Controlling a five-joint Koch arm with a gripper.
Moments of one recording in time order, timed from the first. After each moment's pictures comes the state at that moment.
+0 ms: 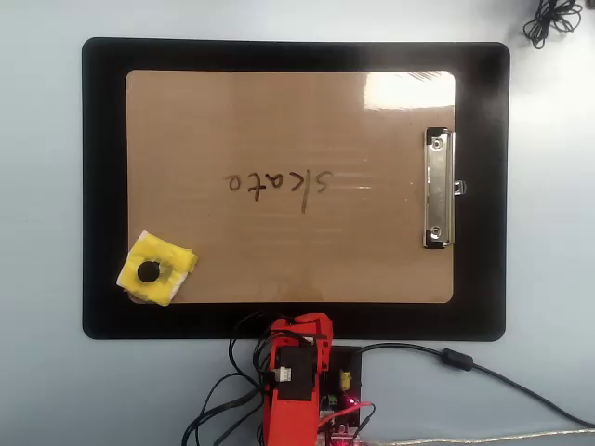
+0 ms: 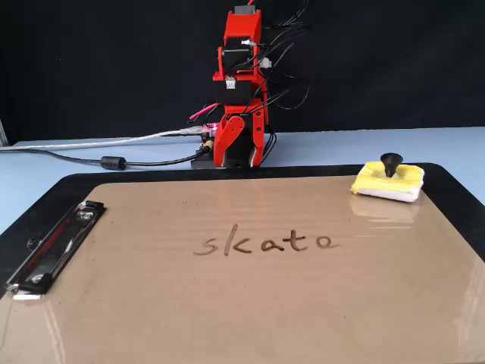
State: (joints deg) arm 0.0 128.3 139.3 81.7 -78.3
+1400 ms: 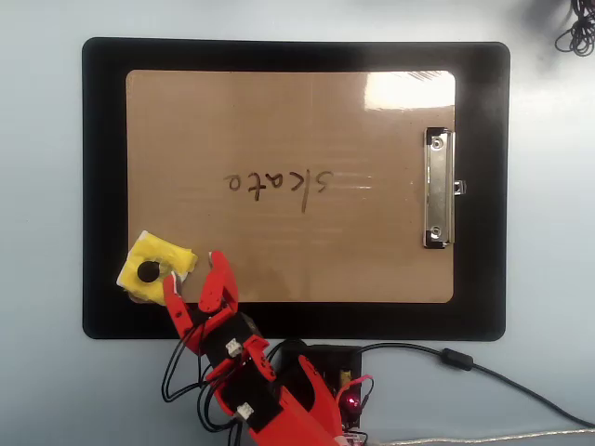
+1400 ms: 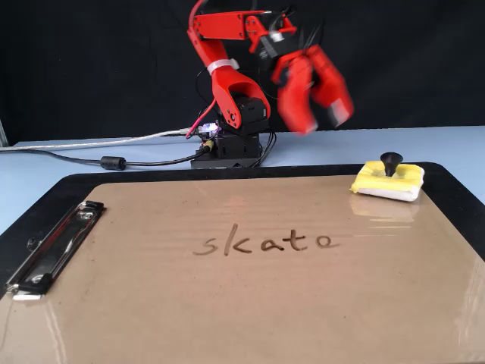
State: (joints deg) arm -48.6 130.5 125.9 36.8 -101.8
